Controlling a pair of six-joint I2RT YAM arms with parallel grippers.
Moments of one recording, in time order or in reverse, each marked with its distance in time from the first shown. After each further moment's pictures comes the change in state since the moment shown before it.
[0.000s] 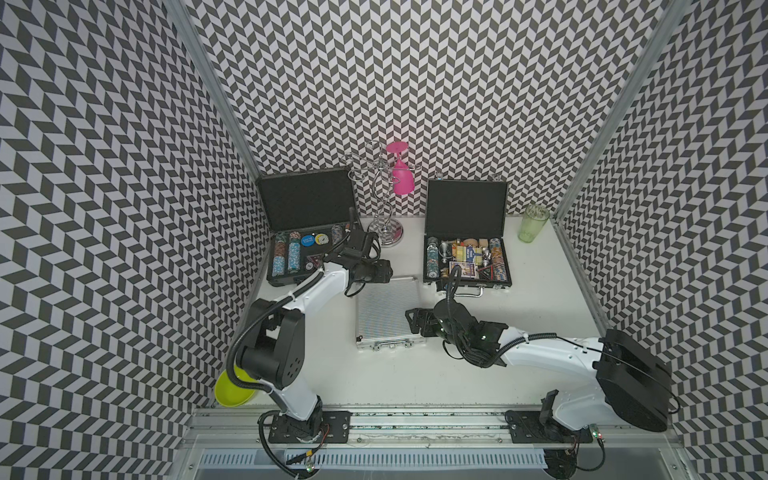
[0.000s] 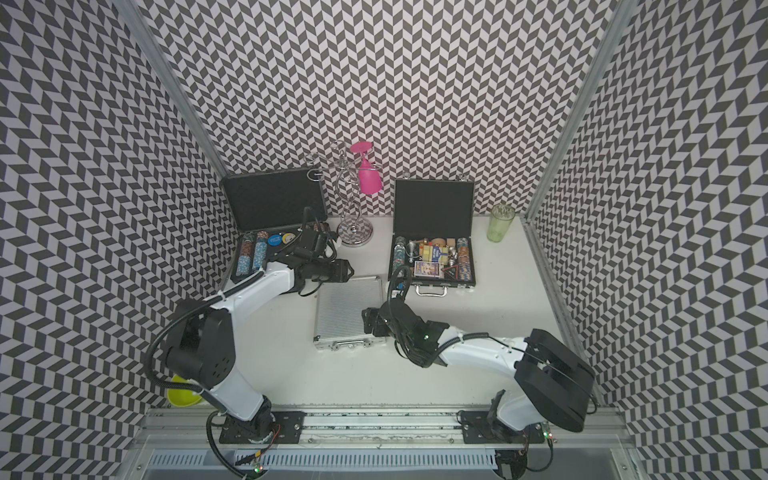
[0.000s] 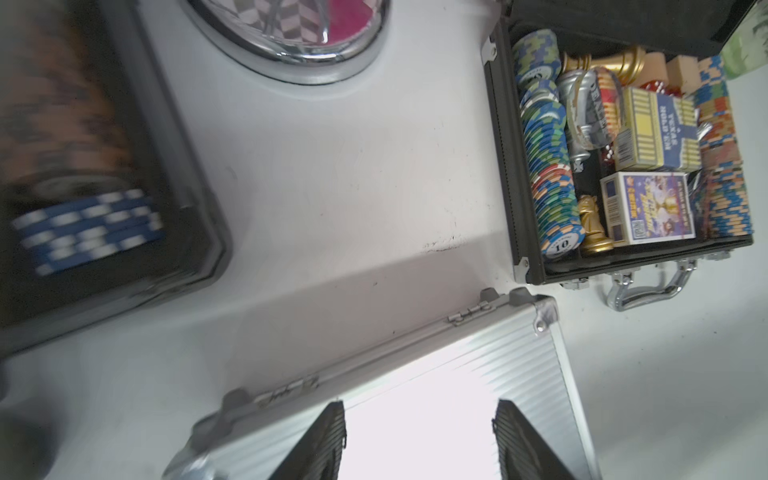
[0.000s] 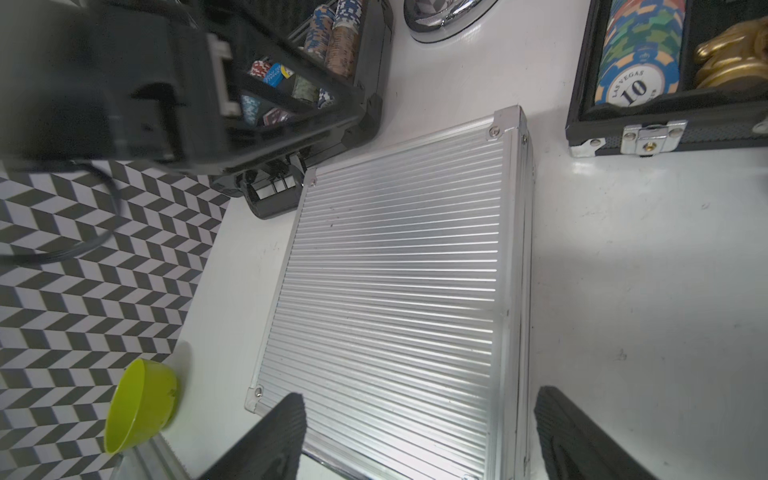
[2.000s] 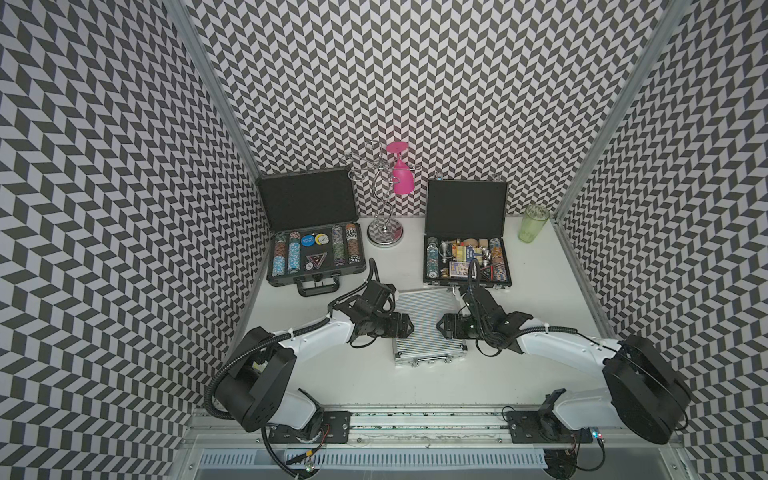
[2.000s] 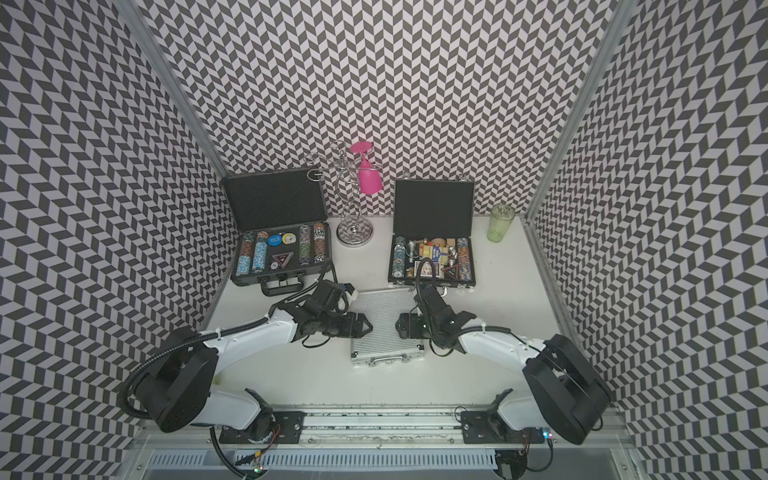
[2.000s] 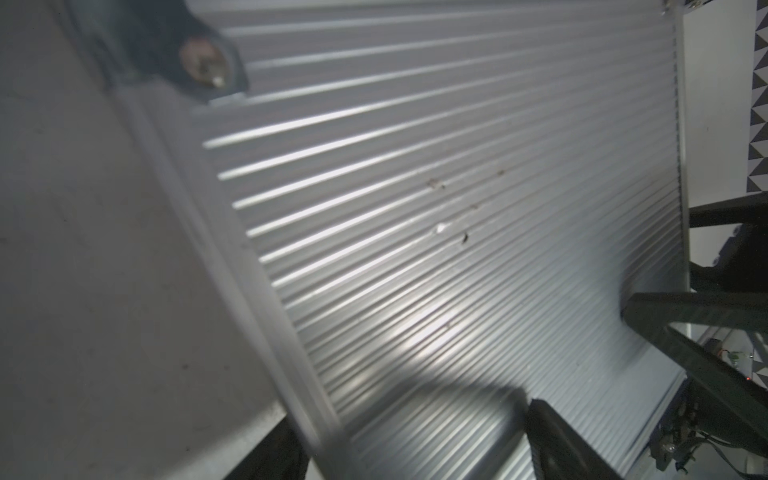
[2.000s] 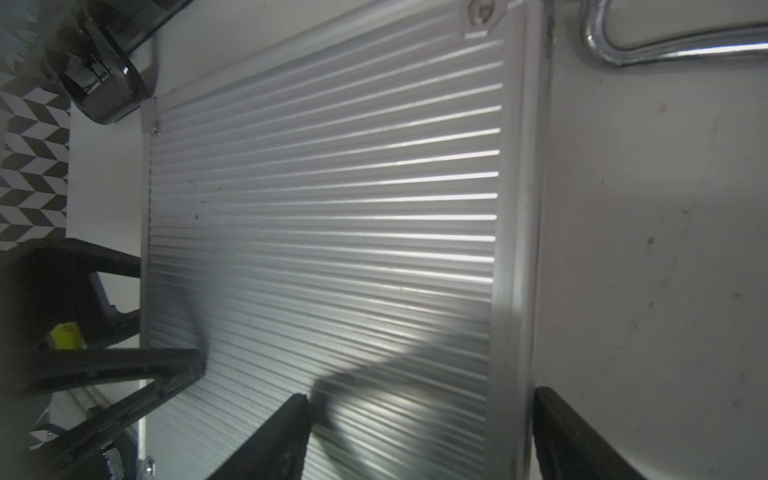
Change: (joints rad) left arm -0.290 -0.150 -0.442 0.190 0.169 -0.238; right arm -0.283 -0.085 -0.113 -0.267 -0.351 -0.162
